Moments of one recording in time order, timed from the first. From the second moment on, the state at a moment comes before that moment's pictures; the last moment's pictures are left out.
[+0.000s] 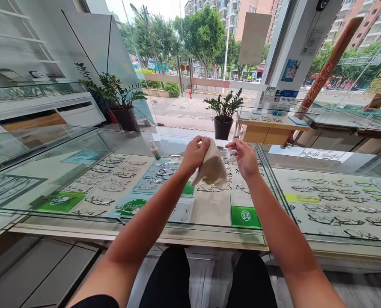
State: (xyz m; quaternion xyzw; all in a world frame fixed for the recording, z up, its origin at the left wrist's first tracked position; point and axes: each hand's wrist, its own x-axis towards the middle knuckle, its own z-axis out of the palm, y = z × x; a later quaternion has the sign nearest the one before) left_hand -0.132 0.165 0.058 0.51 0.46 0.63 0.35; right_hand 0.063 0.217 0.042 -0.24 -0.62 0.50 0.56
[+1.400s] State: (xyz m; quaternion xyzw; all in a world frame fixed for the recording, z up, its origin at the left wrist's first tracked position) left_hand -0.113 0.148 0.037 0.58 0.32 0.60 0.45; right_hand 0.049 0.194 0.038 -0.16 -0.56 0.61 0.54
